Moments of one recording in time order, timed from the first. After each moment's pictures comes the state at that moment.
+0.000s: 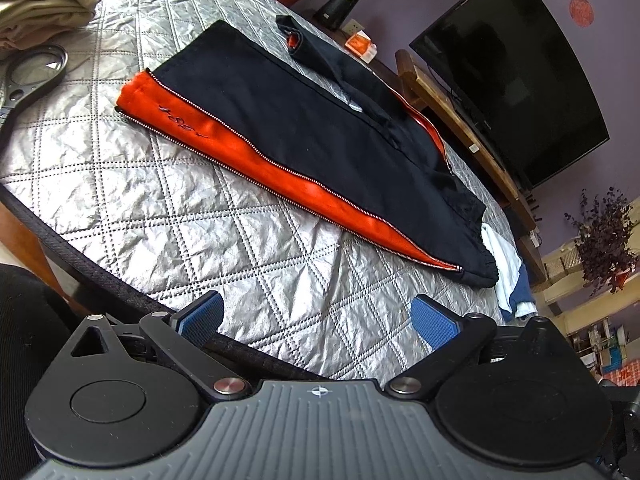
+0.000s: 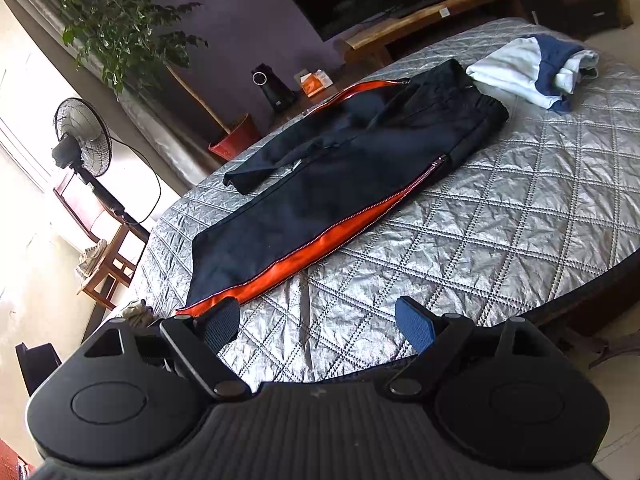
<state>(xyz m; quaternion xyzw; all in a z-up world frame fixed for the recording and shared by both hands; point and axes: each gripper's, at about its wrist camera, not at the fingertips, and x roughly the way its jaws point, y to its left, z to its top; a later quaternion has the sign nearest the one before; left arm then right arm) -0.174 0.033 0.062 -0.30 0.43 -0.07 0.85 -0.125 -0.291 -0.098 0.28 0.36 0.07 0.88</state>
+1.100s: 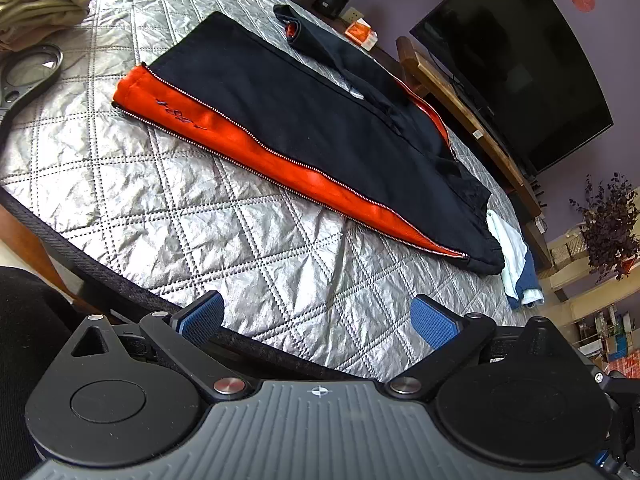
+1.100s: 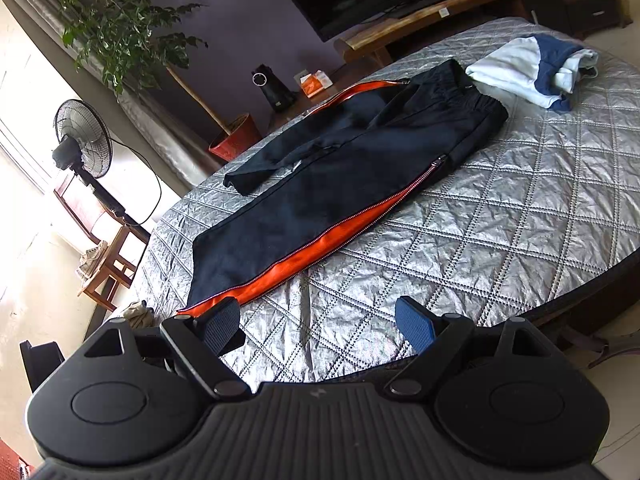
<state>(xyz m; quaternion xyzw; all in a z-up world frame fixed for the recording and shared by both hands) -0.172 0.031 0.061 -0.29 0.45 -0.07 0.84 -0.125 -0.291 -0.098 0.29 0.36 0.07 0.88</state>
